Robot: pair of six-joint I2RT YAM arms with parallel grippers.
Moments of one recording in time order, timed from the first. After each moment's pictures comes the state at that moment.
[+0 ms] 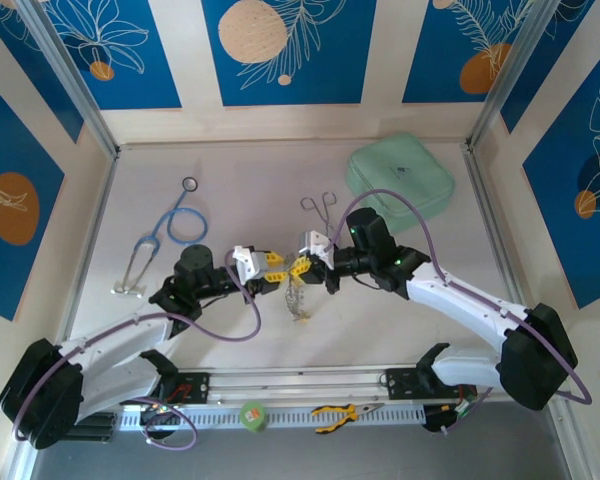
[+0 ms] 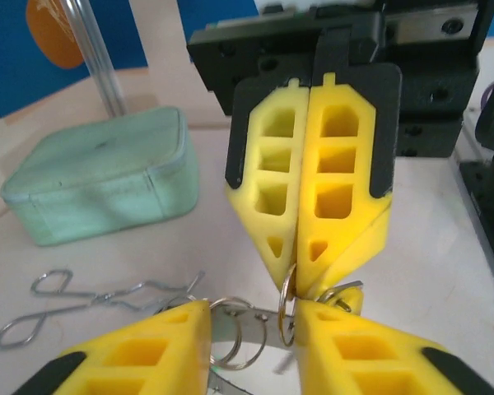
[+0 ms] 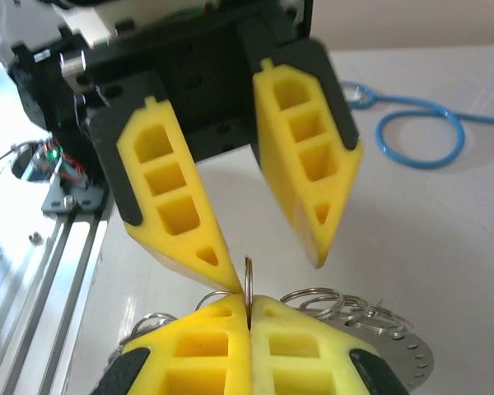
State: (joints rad) left arm -0.65 1.02 0.43 0.41 0.60 0.26; right arm 0.69 1.21 0.82 -0.19 -0.72 -0.43
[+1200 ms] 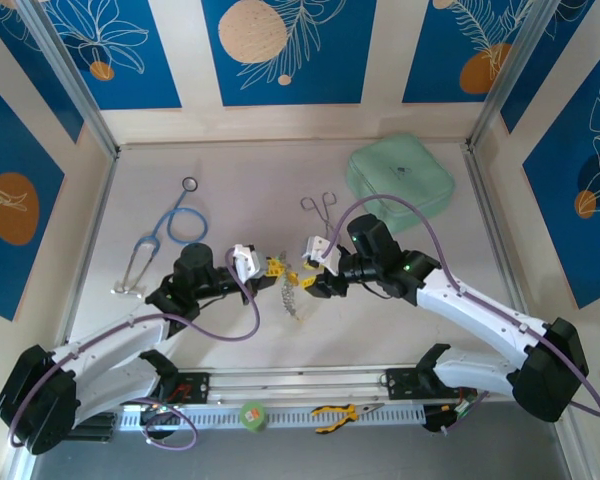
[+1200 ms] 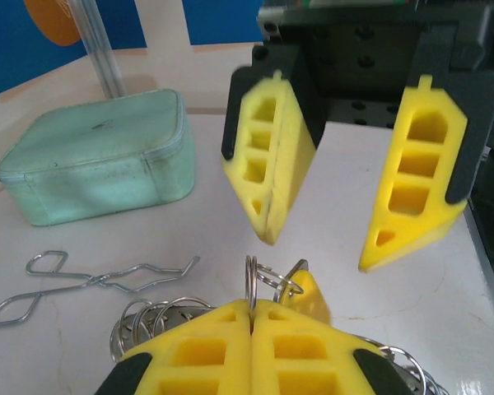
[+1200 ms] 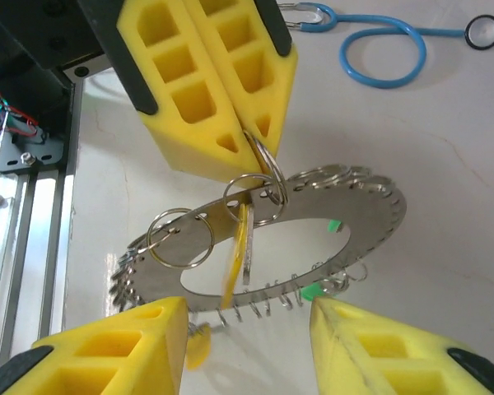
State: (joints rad) left arm -0.65 0.99 0.44 0.35 0.59 0.23; right arm 0.74 1.12 0.82 -0.36 -0.50 -0.38
